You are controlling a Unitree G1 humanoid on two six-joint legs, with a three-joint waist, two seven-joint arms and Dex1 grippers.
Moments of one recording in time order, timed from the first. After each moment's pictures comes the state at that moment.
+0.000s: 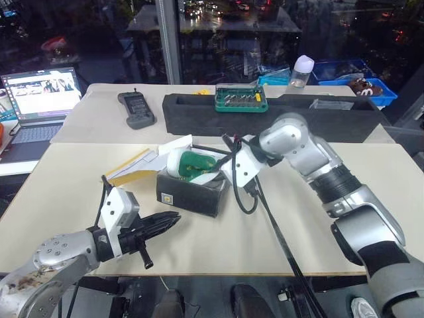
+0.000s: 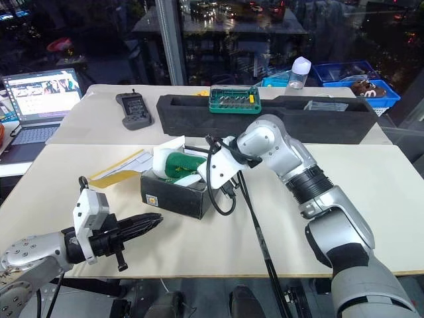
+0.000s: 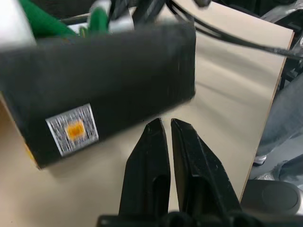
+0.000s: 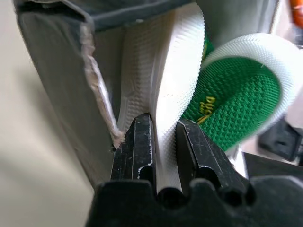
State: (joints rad) left arm 0.16 0.79 0.27 -0.76 -0.83 0.68 -0.66; right arm -1.13 -0.53 0.49 0.36 -0.15 -0.45 1.35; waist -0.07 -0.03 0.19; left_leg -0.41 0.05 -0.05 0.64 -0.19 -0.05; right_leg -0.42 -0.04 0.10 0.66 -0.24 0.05
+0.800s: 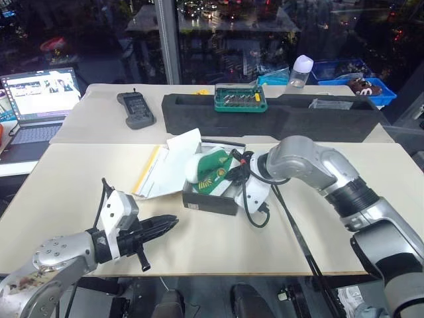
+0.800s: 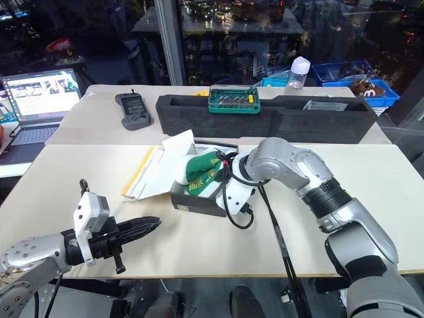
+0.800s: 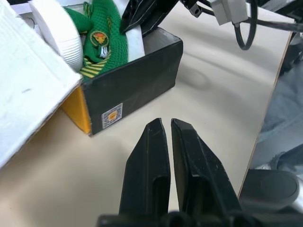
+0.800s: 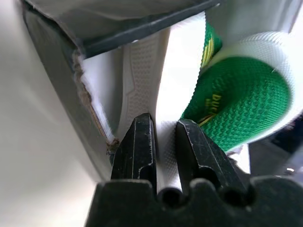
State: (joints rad) left arm 0.18 0.79 0.27 -0.74 -0.79 0.67 -0.71; right arm -1.01 -0.65 0.55 0.21 -0.65 -0.69 0.99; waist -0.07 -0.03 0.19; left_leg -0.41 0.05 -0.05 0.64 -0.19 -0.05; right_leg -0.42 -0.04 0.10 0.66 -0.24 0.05
